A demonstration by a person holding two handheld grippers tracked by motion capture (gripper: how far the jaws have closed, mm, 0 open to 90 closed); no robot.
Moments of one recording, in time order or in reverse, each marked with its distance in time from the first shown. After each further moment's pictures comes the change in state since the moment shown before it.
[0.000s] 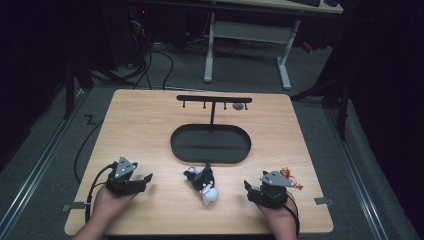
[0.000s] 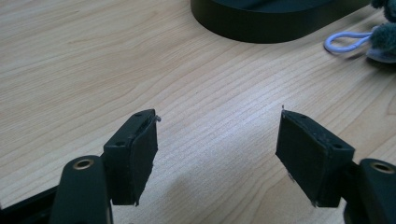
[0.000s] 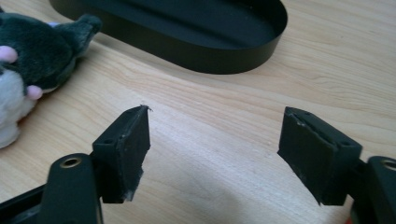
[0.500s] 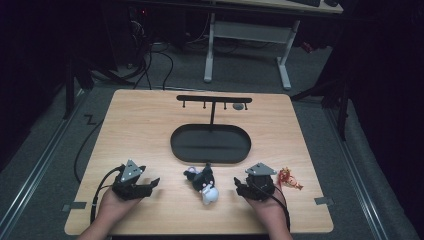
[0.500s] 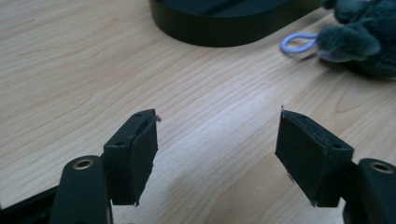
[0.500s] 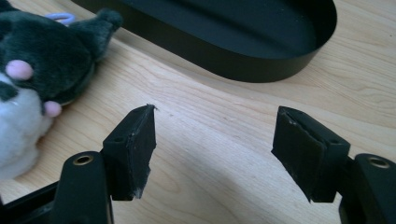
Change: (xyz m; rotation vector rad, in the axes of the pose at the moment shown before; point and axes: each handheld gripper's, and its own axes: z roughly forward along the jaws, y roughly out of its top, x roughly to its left) left arm -0.021 0.005 0.001 -0.013 -0.077 0.043; right arm 0.021 0.028 0.023 0.120 0.028 -0.030
